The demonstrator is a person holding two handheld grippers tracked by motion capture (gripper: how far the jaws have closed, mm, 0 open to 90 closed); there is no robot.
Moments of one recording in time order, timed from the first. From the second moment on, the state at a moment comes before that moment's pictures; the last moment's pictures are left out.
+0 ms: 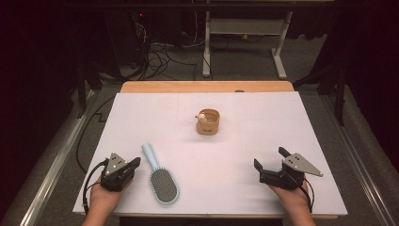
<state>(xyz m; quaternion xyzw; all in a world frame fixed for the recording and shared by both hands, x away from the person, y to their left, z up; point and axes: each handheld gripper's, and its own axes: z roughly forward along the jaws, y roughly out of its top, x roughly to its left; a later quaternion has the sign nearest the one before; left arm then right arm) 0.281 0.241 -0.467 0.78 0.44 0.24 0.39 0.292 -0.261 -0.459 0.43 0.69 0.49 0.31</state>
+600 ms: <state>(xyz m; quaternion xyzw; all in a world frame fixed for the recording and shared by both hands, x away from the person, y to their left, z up) 0.338 0.187 -0.469 0.83 0.43 0.18 0.31 0.292 -0.263 -0.458 0.44 0.69 0.49 0.31</state>
